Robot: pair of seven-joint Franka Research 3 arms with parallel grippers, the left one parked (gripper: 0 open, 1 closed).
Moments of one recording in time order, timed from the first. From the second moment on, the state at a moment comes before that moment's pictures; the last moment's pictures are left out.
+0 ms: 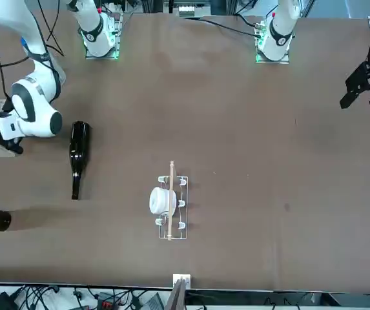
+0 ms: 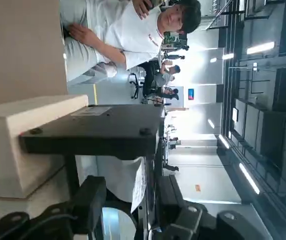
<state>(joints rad) -0.07 0.32 -0.06 -2.19 -1.50 1.71 0.99</state>
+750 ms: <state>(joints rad) -0.10 0.32 -0.06 -2.20 -1.53 1.69 0.99</state>
